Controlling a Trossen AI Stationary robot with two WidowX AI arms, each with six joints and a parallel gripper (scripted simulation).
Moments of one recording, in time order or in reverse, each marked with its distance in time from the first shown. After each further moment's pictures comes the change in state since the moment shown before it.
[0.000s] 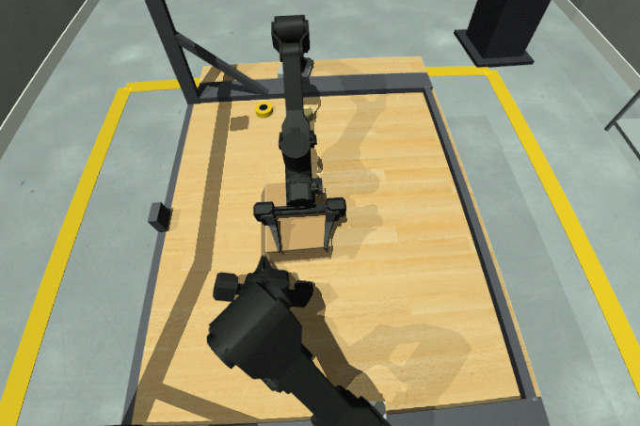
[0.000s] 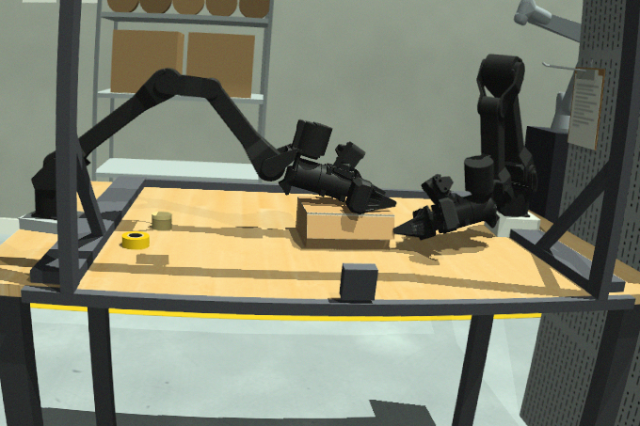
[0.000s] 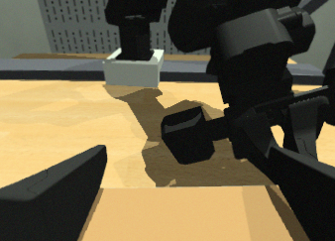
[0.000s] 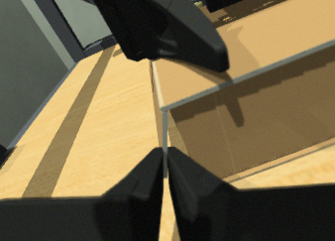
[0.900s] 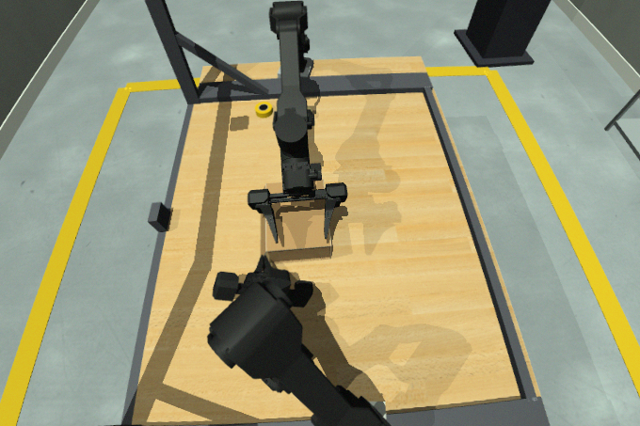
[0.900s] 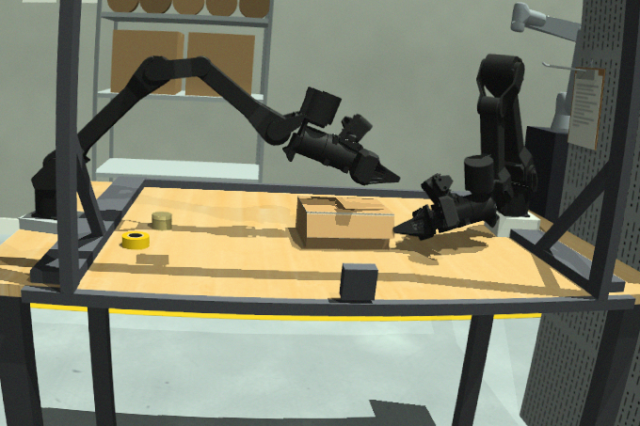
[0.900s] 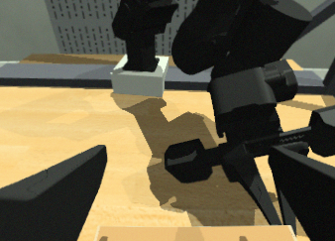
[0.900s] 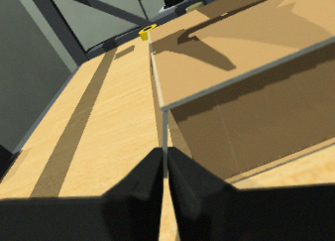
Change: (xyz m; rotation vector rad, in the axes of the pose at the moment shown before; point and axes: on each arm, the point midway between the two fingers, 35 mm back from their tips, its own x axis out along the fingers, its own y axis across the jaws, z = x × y) left arm -0.011 0.000 0.050 -0.003 0.087 0.027; right arm 0.000 0.001 0.002 0.027 -0.003 0.009
